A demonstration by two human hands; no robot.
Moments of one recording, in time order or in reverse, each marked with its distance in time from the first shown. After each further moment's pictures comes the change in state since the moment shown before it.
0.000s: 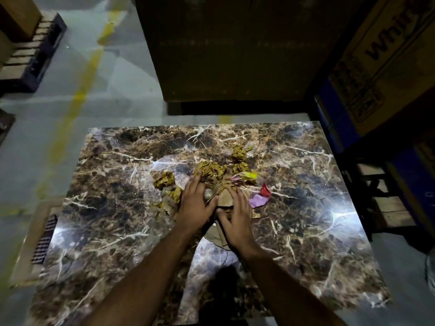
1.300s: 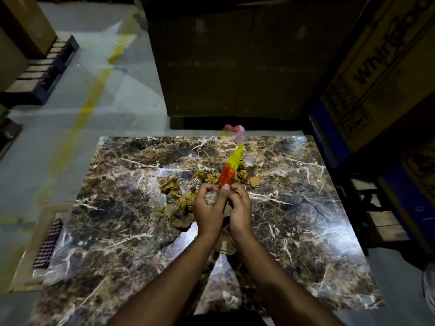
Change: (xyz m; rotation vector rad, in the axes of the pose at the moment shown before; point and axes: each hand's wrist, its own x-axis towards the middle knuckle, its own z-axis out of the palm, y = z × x) left_hand -0.051 0.101 -0.044 -0.996 0.511 -0.133; right_hand -0.015 -0.119 -0.043 0.897 0.192 0.205
